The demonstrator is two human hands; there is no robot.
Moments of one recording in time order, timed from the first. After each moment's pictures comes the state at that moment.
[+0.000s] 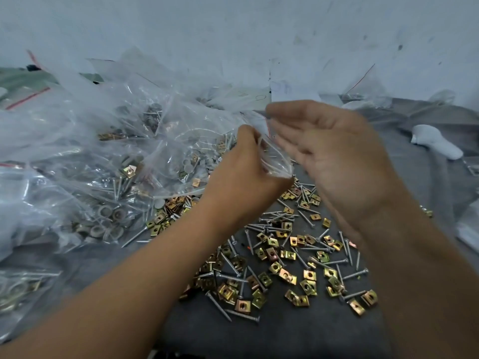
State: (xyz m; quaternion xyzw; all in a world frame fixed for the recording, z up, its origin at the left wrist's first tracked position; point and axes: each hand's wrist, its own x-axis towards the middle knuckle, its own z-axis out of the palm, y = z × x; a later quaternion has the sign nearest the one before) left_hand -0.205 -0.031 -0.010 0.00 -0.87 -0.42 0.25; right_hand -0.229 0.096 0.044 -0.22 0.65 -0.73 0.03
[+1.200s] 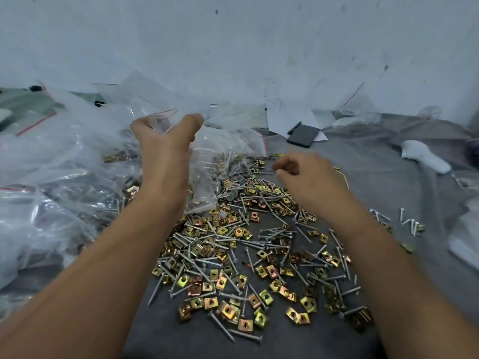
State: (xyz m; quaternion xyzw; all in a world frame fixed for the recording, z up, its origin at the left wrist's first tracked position) left_hand -0.213 -0.106 0.020 0.15 -0.60 -0.68 0.39; right_hand -0.311 0.100 -0.004 -0.23 0.91 -0.34 -0.08
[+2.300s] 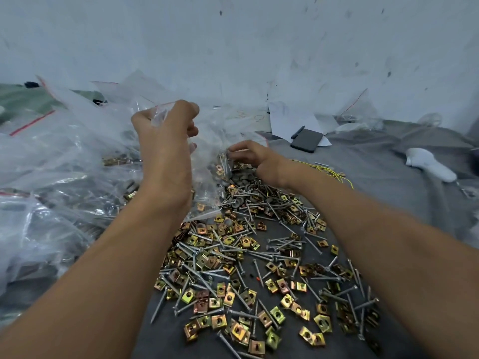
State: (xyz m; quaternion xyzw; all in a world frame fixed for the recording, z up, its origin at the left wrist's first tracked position) left_hand -0.227 -0.116 0.030 0.13 -0.54 -0.72 0.40; right_hand -0.400 0.017 -0.022 -0.37 0.80 -0.43 0.17
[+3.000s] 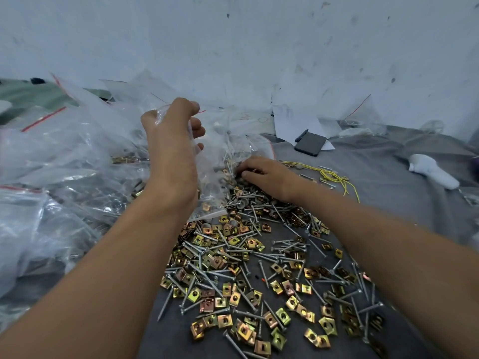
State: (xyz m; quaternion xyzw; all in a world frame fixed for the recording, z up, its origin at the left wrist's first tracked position) left_hand -0.224 -0.119 0.032 0.13 -0.52 -0.75 0.38; right_hand -0.394 0.021 -0.033 -0.44 0.86 -0.26 0.04
